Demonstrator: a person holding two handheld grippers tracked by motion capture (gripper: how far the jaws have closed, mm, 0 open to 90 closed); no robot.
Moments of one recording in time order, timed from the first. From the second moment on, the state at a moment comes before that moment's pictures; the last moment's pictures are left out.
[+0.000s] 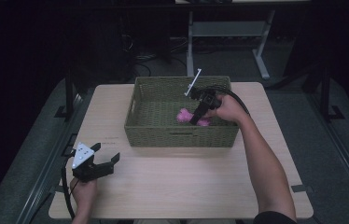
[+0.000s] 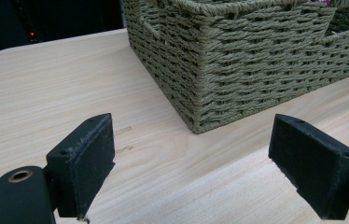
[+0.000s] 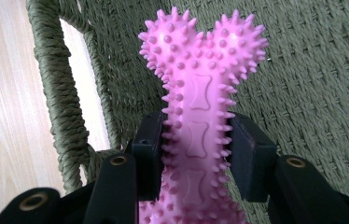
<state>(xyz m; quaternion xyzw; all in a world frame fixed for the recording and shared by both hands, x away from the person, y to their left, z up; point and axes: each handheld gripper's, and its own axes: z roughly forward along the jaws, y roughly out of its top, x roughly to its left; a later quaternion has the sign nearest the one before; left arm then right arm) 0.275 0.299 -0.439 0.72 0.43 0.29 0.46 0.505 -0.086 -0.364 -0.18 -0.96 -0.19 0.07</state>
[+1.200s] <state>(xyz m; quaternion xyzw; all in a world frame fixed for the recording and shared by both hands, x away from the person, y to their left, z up) 0.275 0.298 -0.439 0.72 0.43 0.29 0.46 0.507 -0.091 -0.374 -0.21 -0.95 -0.20 0.08</state>
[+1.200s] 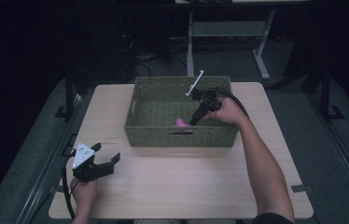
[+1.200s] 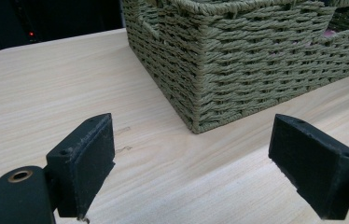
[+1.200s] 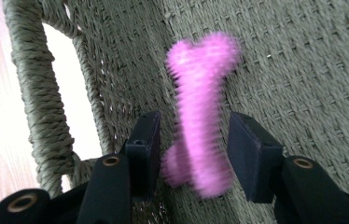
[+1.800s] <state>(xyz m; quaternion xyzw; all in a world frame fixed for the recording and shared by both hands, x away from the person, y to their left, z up) 0.276 0.297 -0.439 0.73 0.42 0.29 0.46 0.500 -0.100 -0.360 -0.22 -0.95 -0.21 0.06</state>
